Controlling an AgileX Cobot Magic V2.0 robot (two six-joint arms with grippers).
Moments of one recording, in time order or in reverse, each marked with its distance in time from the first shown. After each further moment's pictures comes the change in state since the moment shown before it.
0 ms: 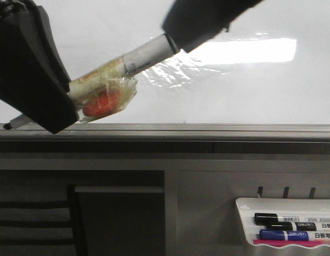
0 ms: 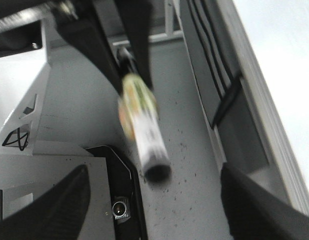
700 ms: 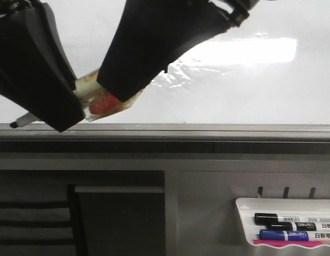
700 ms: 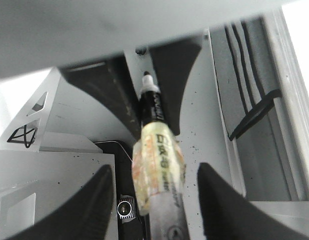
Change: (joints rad) left arm -0.011 0.000 0.000 -0.002 -0.016 0.001; right arm 0.089 0.124 -0.024 0.011 -0.057 -0.022
